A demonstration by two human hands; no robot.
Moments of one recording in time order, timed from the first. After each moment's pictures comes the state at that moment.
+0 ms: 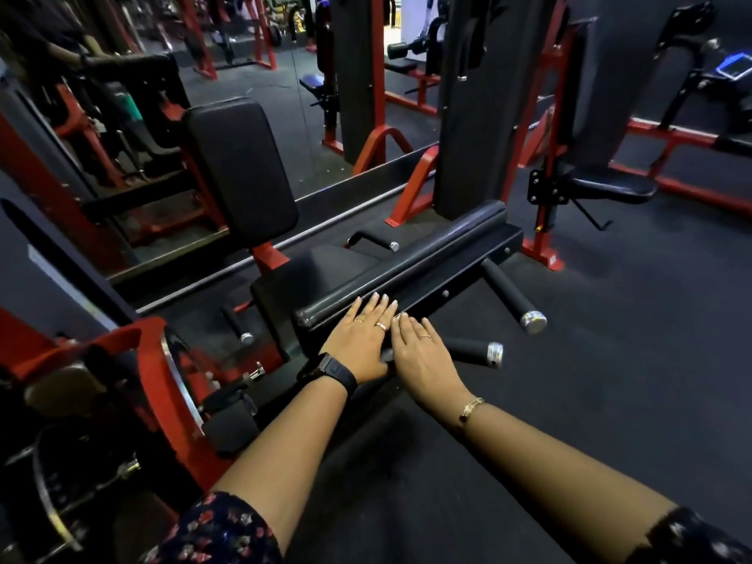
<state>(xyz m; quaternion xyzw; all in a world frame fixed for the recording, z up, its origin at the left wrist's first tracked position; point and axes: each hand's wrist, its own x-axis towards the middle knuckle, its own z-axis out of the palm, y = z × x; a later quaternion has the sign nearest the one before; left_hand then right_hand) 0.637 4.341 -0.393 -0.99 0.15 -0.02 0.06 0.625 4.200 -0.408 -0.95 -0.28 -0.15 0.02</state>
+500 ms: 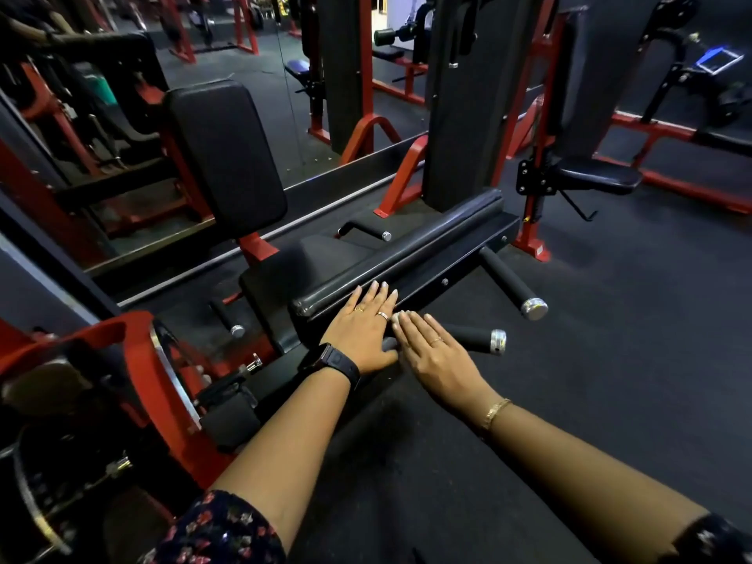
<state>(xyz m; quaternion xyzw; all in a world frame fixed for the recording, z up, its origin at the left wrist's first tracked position) 0.637 4.342 -0.394 -0.99 0.16 -0.02 0.04 0.619 4.170 -0.429 -0.89 -0.36 -0.25 -0.05</state>
